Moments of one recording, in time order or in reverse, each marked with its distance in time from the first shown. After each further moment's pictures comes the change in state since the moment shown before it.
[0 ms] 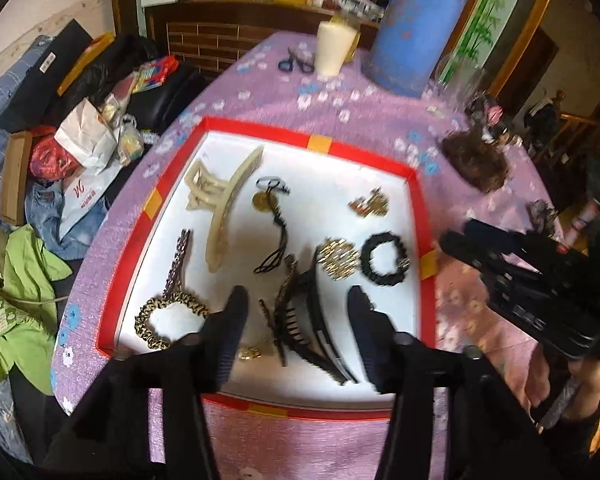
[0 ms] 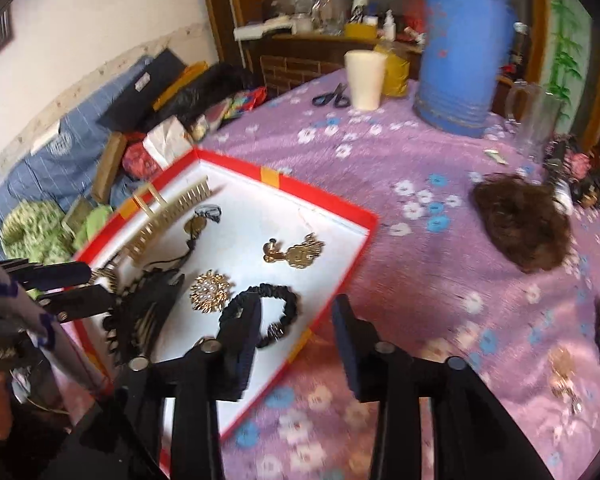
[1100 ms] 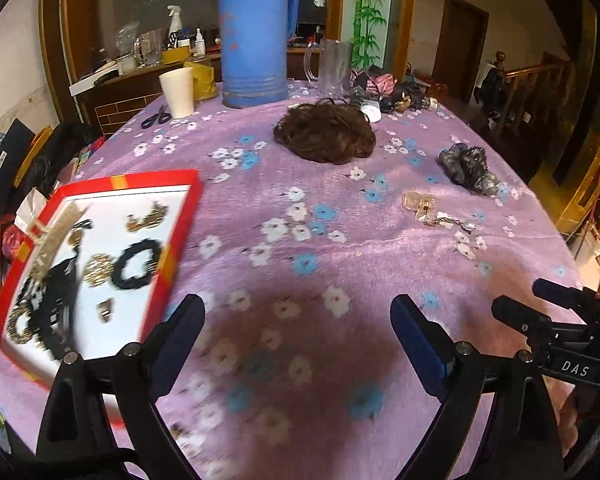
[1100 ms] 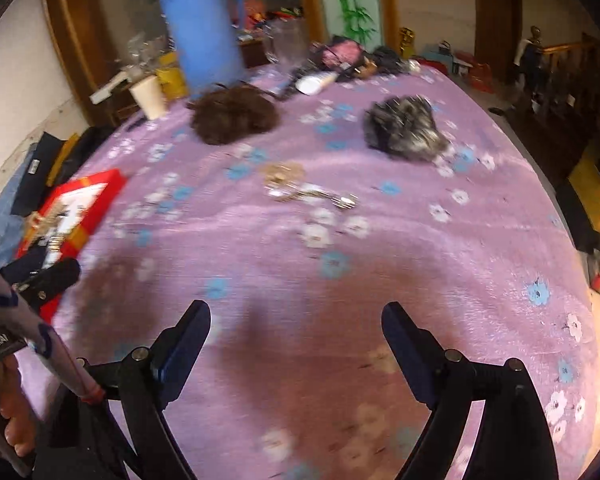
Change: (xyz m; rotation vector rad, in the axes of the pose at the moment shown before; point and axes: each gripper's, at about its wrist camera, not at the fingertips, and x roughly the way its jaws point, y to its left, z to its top) left arm 0.049 -0.238 -0.069 0.258 -0.173 -0.002; right arm -0.114 -0.189 -0.181 0.408 -0.039 -0.282
